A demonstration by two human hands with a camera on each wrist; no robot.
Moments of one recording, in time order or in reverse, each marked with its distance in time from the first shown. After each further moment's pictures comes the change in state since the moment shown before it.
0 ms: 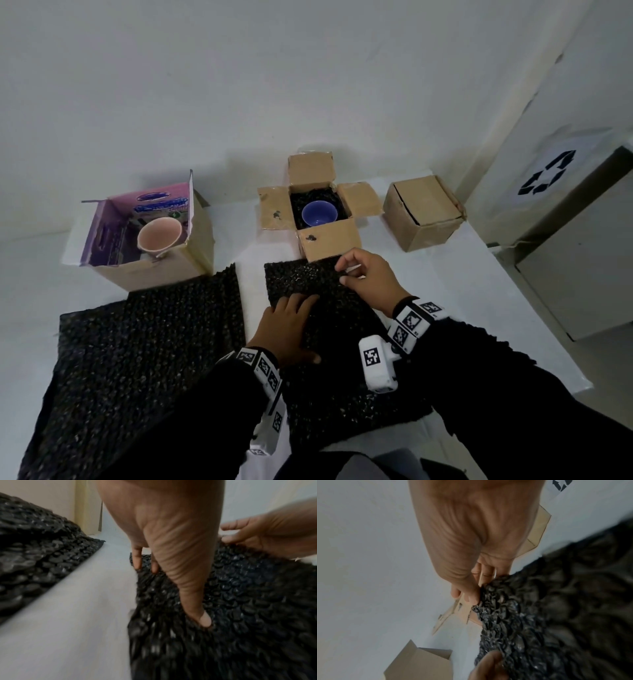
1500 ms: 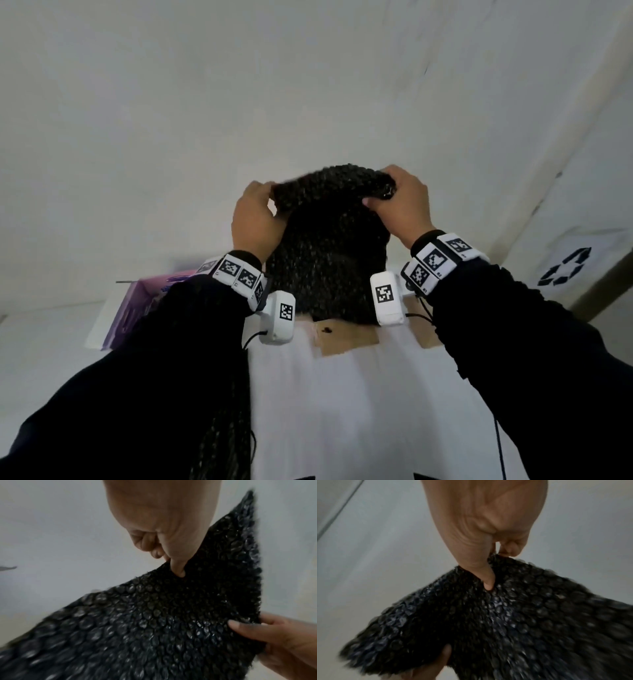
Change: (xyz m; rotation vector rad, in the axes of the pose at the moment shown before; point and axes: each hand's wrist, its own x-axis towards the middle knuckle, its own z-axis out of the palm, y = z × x) left_hand 0.090 -0.067 -0.294 -0.574 1.111 -0.102; right_hand 0.156 -0.195 -0.107 -0.220 0.442 -0.310
